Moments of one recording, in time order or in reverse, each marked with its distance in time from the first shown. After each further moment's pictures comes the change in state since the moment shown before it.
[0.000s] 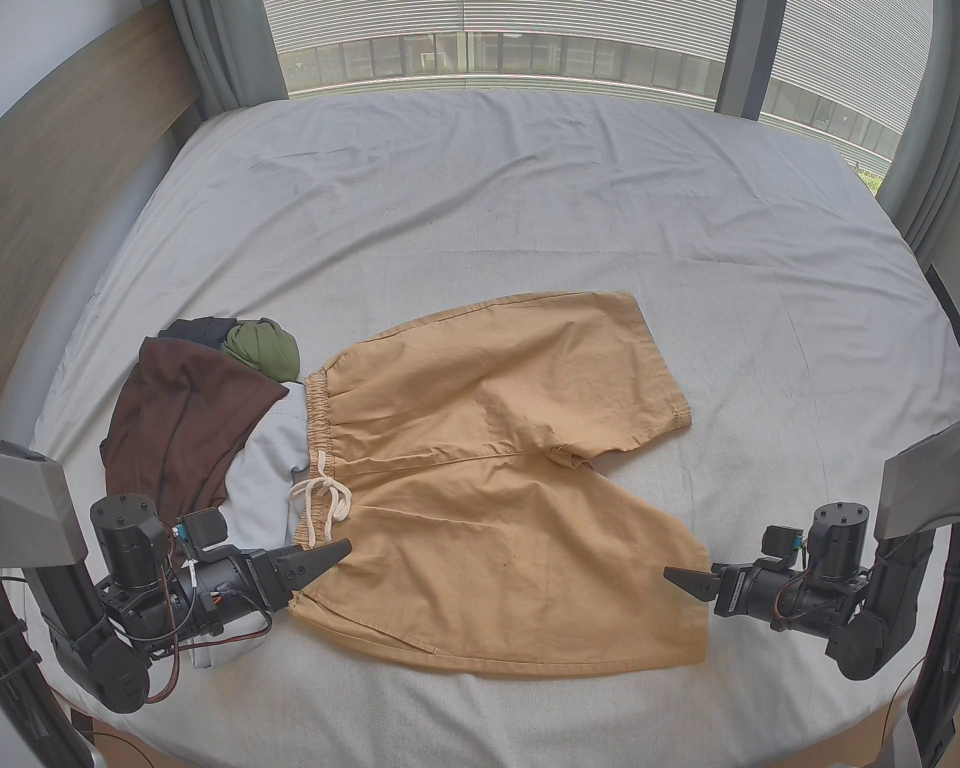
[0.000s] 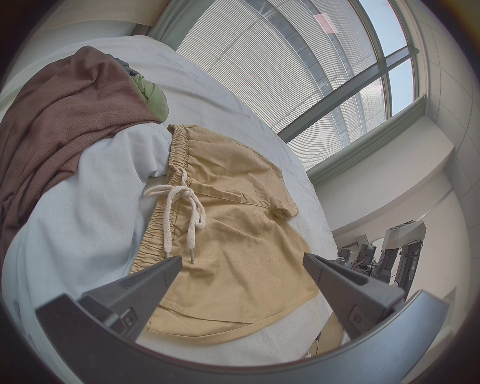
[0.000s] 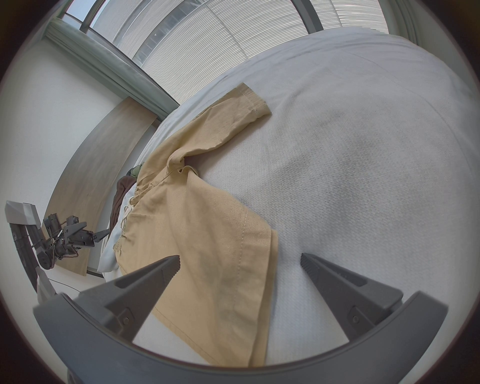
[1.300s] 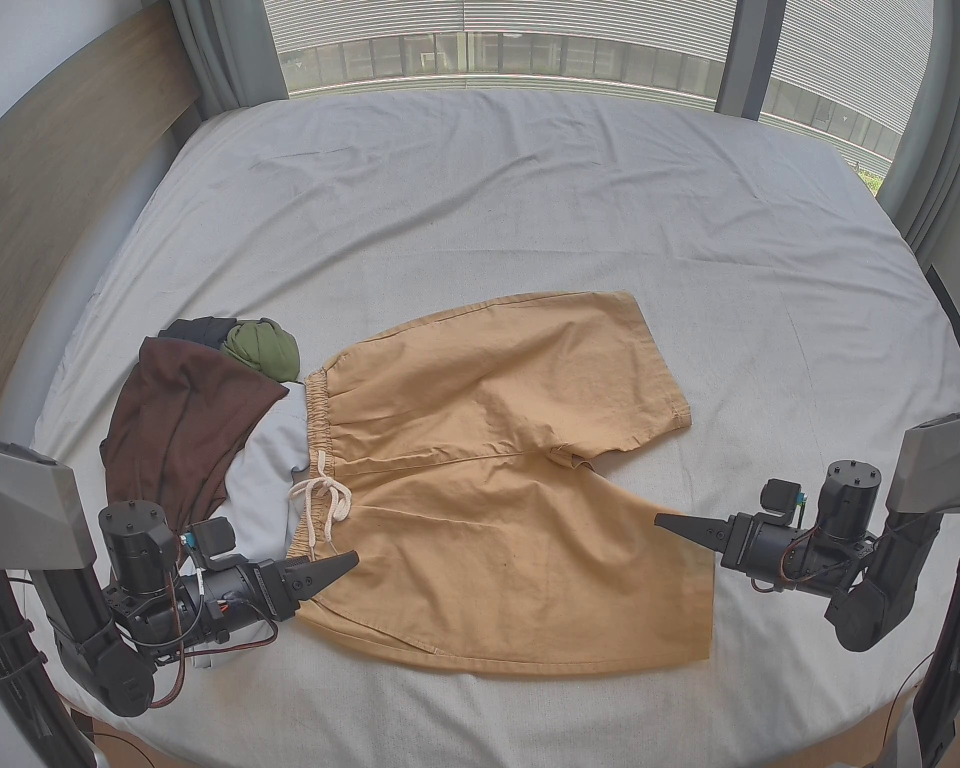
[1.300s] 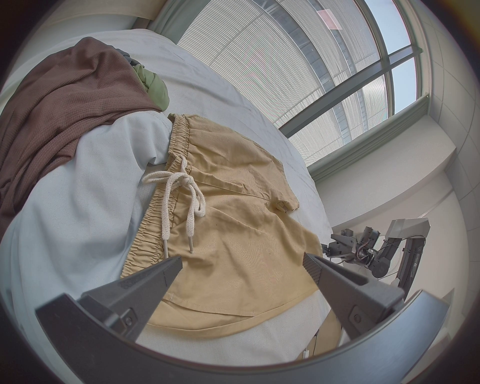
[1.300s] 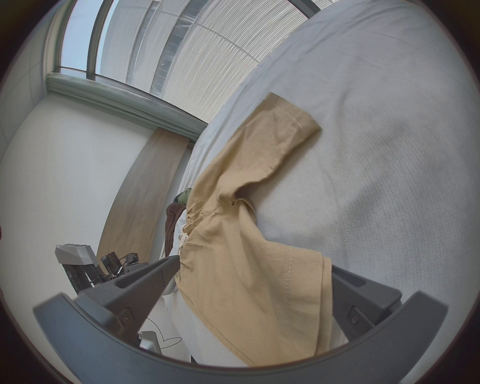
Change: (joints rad) left arm -0.018 0.024 0.010 0.000 0.001 0.000; right arm -0.032 -0.050 -0.150 0.000 0.301 0.243
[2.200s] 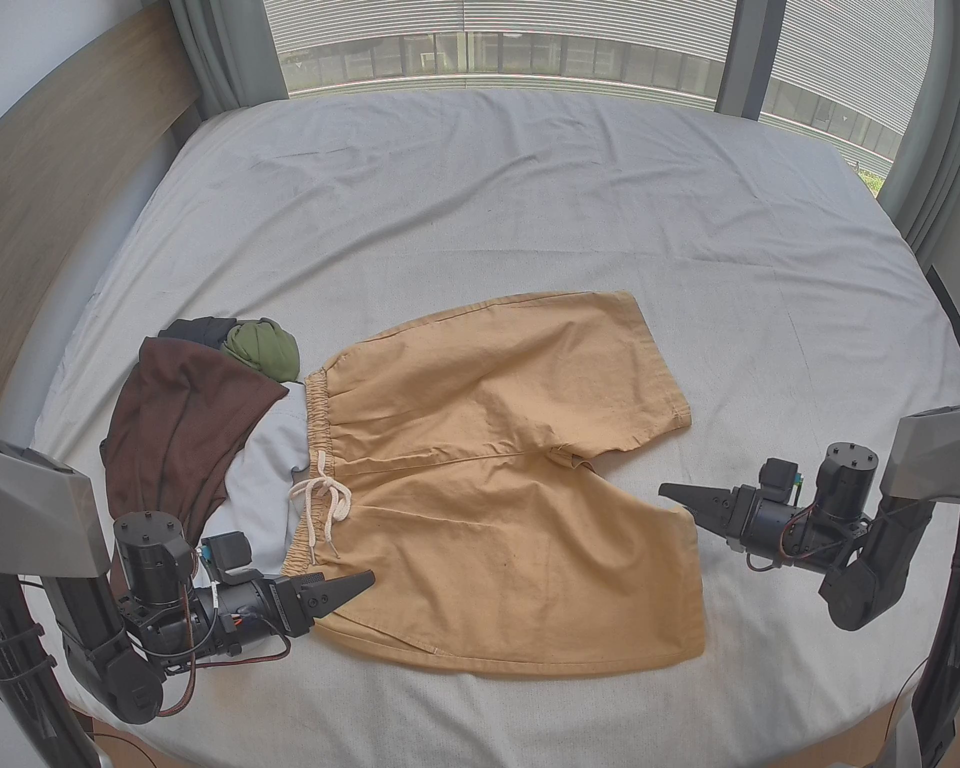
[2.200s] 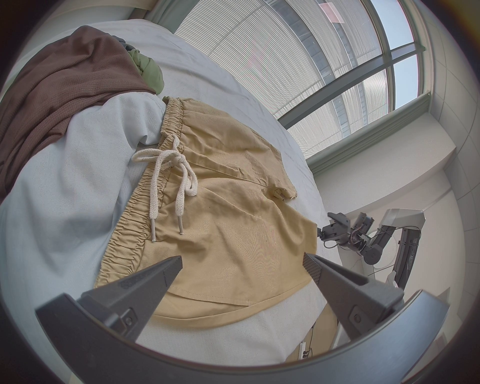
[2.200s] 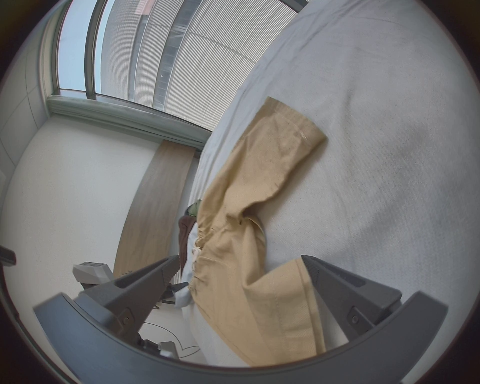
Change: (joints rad) left arm -0.043 0.031 0.013 0.000 0.002 0.001; right arm -0.046 0.044 -0.112 -0.003 0.095 0.115
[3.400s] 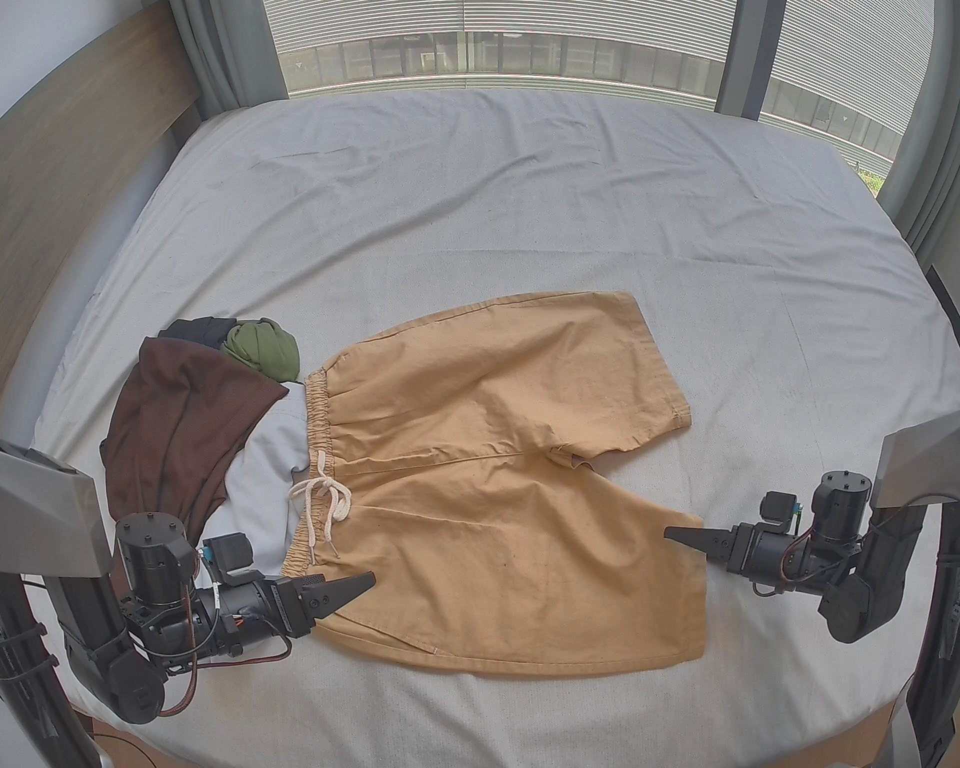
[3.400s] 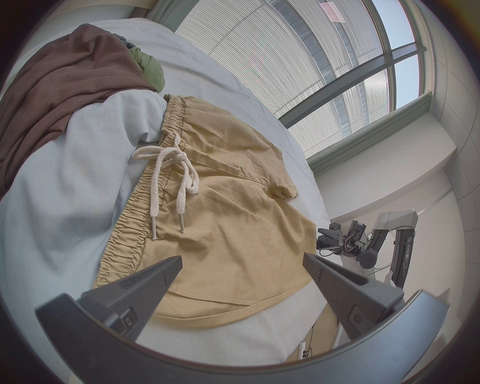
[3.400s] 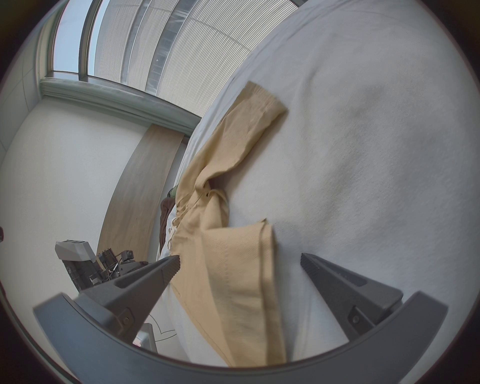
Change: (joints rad) left arm 0.000 0.009 -0.001 0.000 0.000 0.000; right arm -0.059 0.091 0.058 0.001 0.030 -0.160
